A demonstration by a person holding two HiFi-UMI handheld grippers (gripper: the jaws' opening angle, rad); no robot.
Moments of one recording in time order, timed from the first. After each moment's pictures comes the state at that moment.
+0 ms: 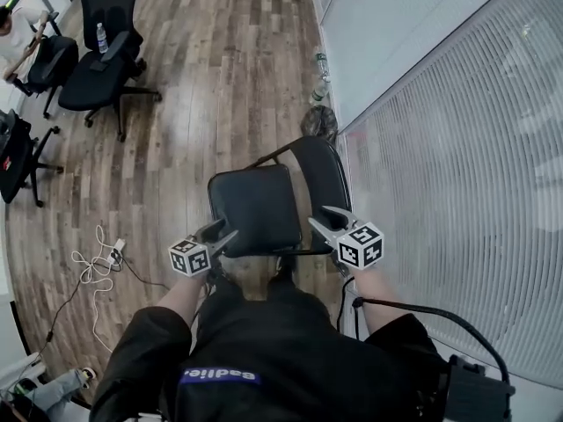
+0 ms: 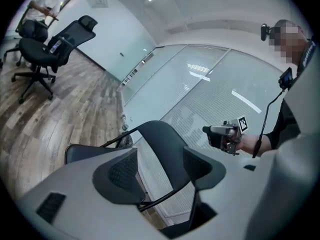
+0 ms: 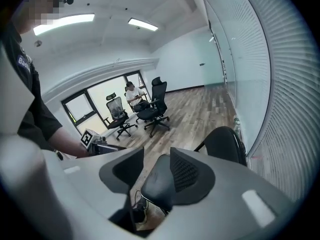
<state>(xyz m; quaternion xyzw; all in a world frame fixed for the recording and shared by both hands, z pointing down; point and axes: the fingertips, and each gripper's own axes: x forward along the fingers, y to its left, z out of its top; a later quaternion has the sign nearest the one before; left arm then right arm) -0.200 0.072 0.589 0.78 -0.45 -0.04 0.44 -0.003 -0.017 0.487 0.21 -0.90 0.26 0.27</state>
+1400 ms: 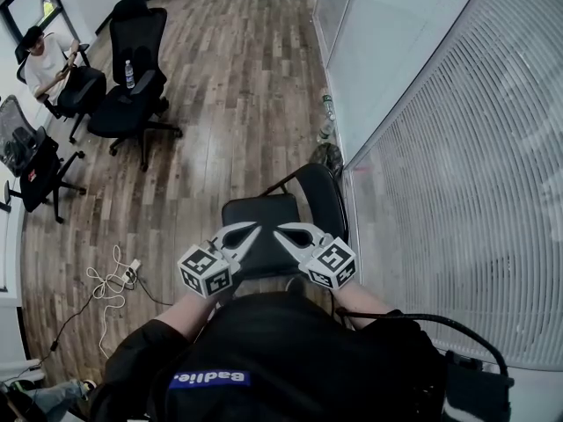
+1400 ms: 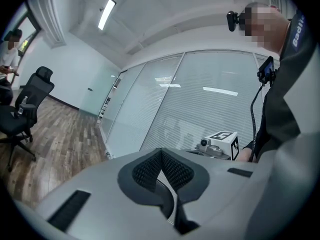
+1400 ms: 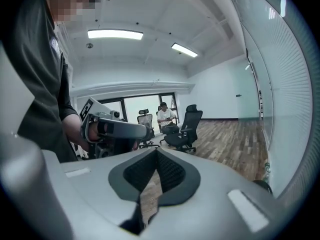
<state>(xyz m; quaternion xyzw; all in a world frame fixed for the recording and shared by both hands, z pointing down) -0.127 0.075 0.318 0.86 -0.46 -0.05 0.23 -0.093 0.078 0.345 0.07 -0.98 0.11 0.14</state>
